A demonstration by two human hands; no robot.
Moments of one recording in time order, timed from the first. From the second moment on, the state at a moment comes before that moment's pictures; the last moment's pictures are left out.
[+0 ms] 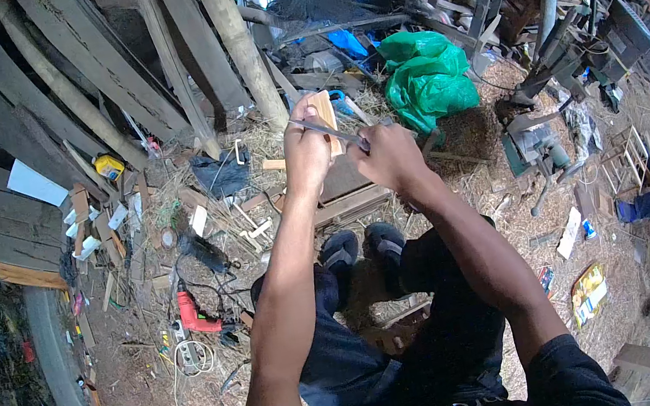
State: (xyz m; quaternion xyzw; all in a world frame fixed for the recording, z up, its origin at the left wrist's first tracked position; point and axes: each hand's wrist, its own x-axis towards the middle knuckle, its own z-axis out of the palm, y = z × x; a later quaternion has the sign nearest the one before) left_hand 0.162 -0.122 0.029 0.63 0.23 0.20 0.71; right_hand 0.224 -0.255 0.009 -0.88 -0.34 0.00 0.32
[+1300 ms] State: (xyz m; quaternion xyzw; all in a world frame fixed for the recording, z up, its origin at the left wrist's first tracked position) left_hand 0.177 -0.080 -0.172 0.52 0.39 0.00 0.76; right_hand 0.238 -0.272 -0.103 -0.88 -0.34 0.16 0.29
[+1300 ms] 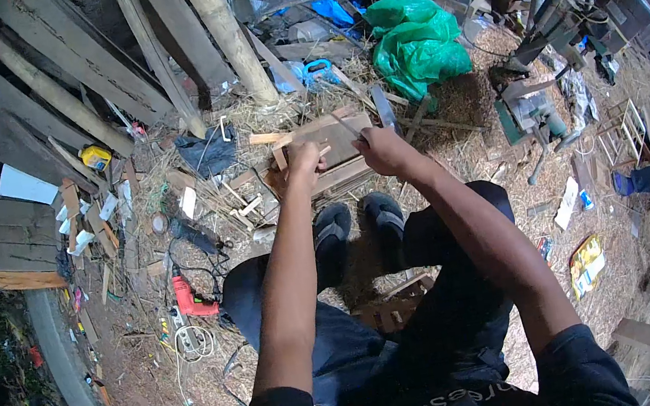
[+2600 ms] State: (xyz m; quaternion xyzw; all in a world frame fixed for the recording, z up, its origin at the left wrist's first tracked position) left_hand 0.148 -0.080 -0.017 0.59 0.25 -0.01 0.77; right_hand 0.239 -0.251 -0.032 -0.83 -0.39 0.03 0.40
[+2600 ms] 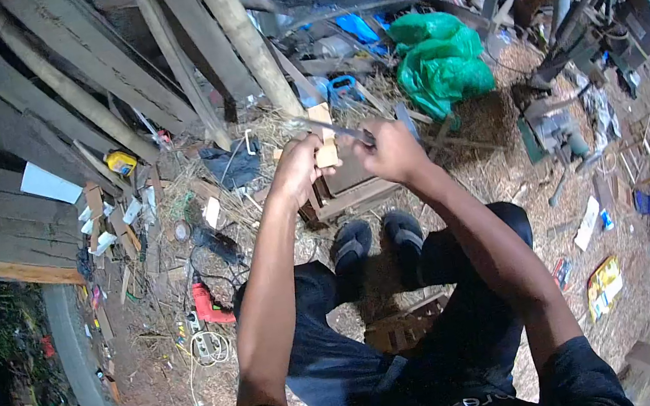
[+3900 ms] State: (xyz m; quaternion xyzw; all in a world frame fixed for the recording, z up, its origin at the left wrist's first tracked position) left_hand 0.131 -0.134 0.056 0.72 0.08 0.19 0.66; right_hand 0.236 -0.241 0.029 -0.88 -0.37 -0.07 0.28
